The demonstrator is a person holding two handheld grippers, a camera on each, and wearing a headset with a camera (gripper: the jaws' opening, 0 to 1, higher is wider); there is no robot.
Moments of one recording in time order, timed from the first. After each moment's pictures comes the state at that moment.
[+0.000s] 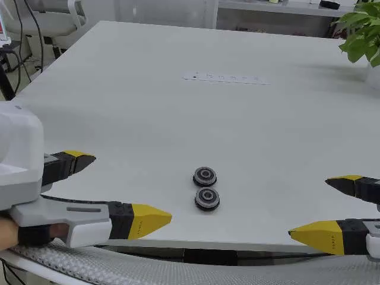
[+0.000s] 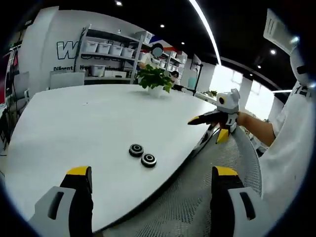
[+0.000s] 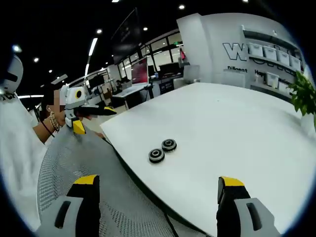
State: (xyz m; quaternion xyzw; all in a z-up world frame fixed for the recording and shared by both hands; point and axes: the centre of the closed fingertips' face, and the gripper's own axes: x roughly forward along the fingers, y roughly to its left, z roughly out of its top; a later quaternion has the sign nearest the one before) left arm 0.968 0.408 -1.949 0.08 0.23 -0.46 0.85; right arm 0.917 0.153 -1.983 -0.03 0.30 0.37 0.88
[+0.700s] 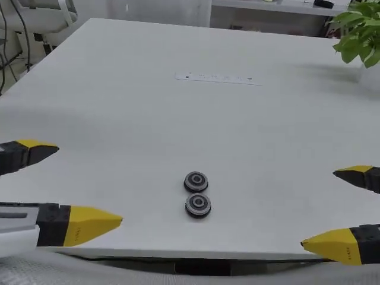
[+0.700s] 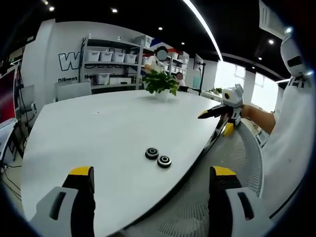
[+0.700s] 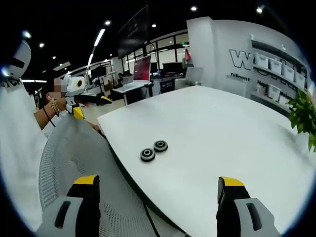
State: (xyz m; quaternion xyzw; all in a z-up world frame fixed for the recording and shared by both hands) left arm 0.966 0.408 -1.942 0.05 0.21 -0.47 0.86; right arm 0.916 0.144 -1.970 -0.06 0.28 0.34 0.89
